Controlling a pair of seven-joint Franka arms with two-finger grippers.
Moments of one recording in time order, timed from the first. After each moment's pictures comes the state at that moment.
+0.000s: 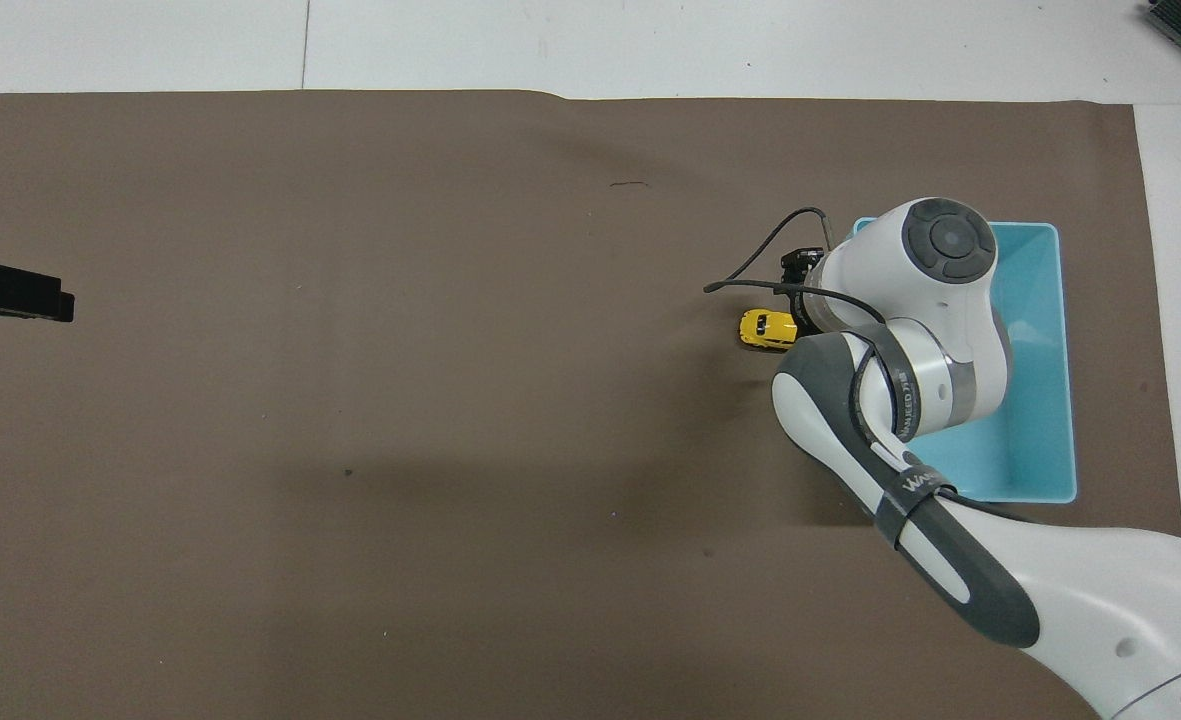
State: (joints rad) left arm -0.09 -0.03 0.06 -1.59 -0.02 1.64 0.06; right arm 0.07 0.37 0.16 -1.86 -0.02 2.25 1.74
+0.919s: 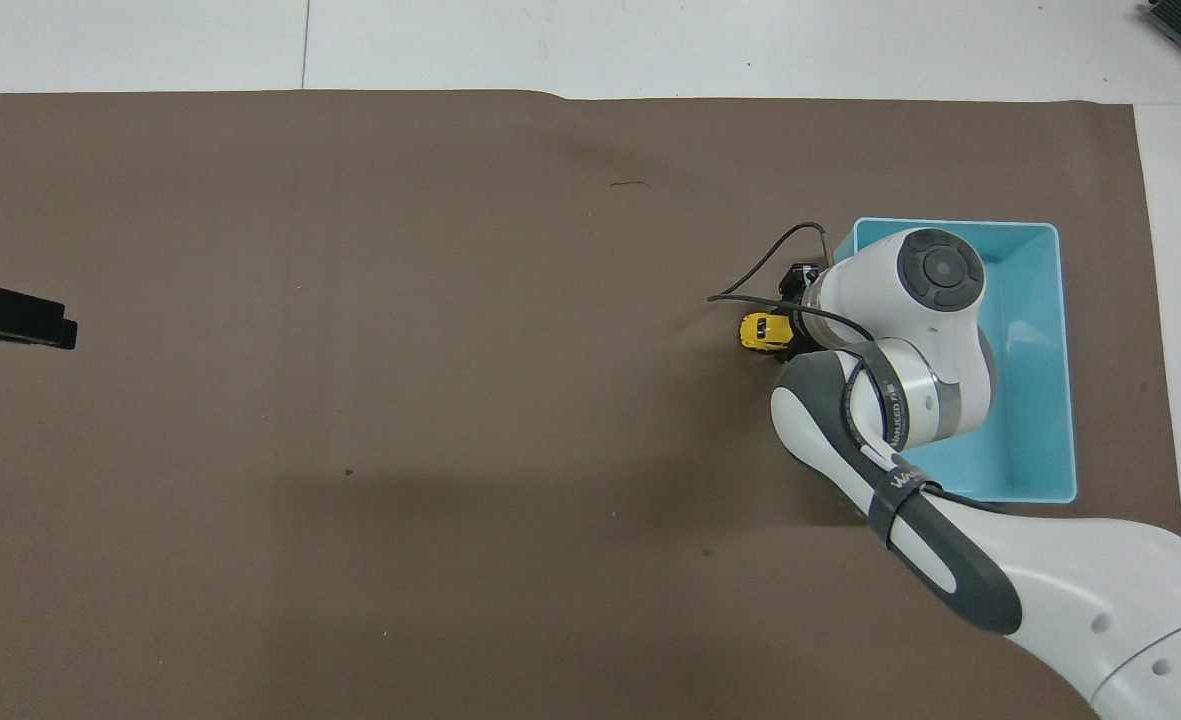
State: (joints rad) left arm -0.09 -0.04 0.06 -1.59 -0.02 1.57 0.06; right arm 0.06 0.39 0.16 -1.93 -0.02 2.38 1.74
